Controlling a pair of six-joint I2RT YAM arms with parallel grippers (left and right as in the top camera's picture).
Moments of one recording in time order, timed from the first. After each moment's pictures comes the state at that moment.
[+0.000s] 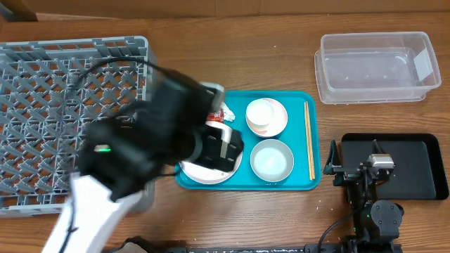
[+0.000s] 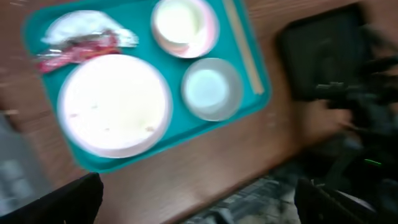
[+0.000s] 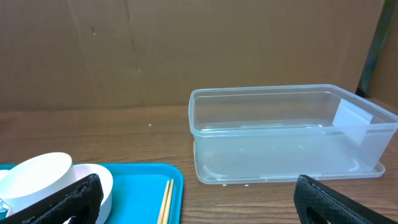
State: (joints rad) left arm -0.69 1.37 1.78 -1.46 0.07 -0.42; right arm 0.02 0.01 0.02 -0.03 0.01 0.04
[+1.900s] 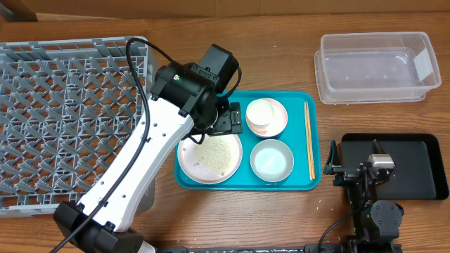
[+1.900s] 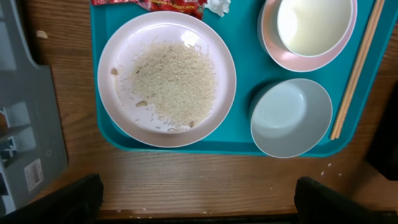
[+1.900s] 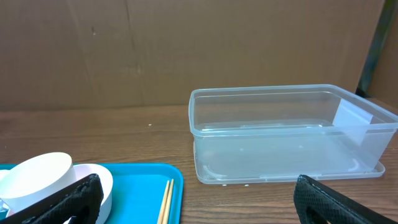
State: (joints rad) left arm -0.56 1.68 1.78 -1.49 0.03 -0.66; right arm 0.02 0.01 0.02 -0.03 0.01 0.04
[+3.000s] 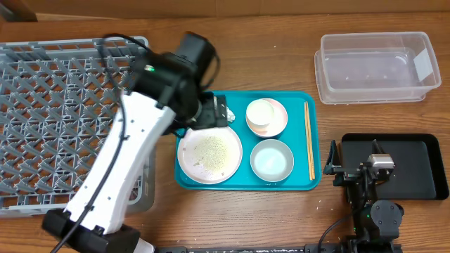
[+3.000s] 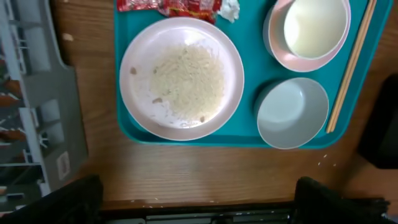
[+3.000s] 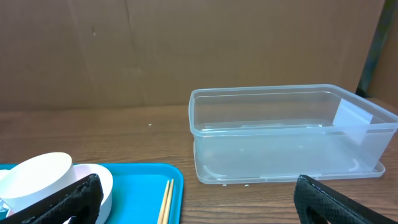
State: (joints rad) left arm -0.44 1.68 1.89 -1.60 0.08 -0.56; right arm 0.02 0.01 0.02 -0.03 0.01 0.04
